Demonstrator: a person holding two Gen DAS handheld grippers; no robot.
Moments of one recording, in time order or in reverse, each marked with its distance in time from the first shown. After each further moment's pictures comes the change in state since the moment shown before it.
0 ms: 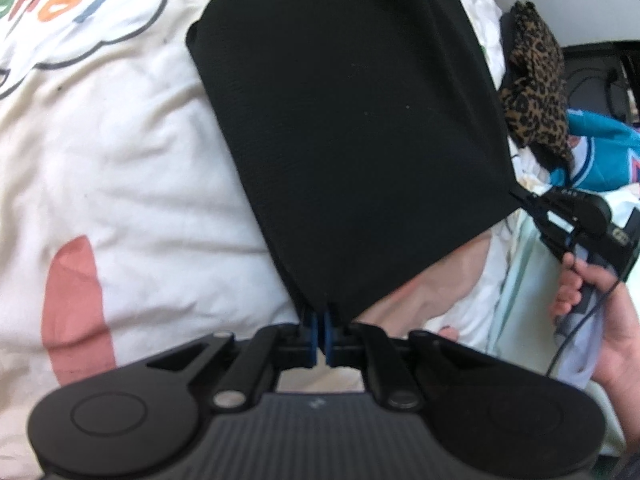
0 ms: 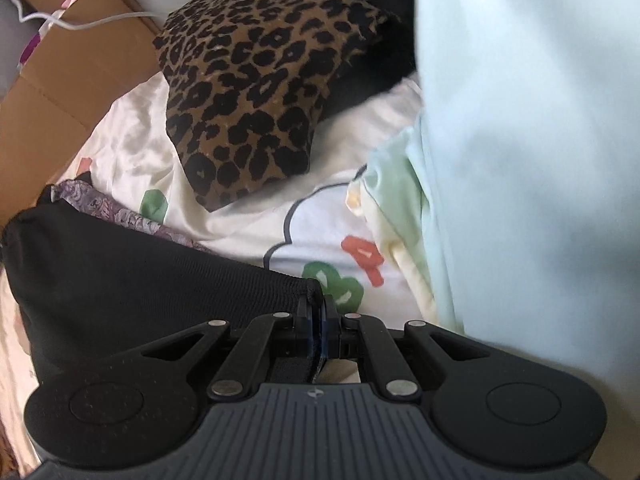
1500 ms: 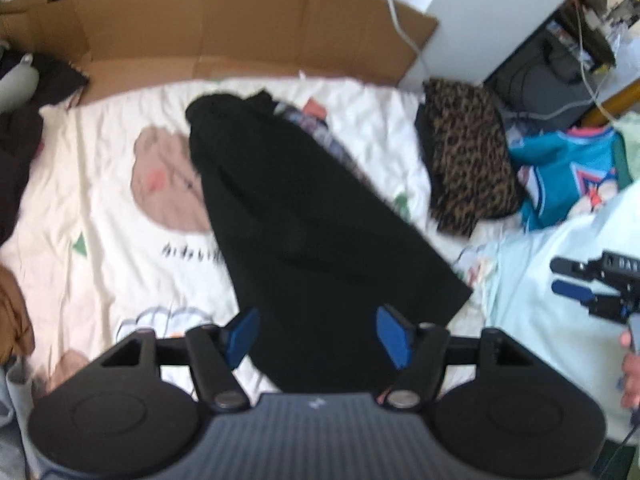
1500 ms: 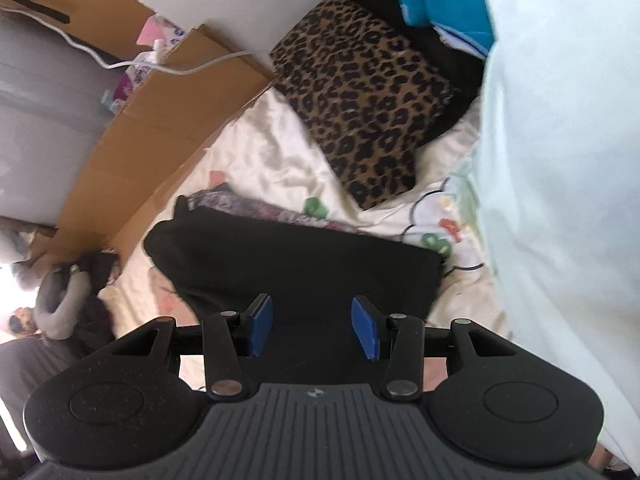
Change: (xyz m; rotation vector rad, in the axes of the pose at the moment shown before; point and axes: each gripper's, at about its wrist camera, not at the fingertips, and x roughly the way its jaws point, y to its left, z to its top) left arm -0.230 -0.186 0.138 0.427 -0.184 0.275; right arm -0.191 0.074 0.071 0.145 0.165 0.195
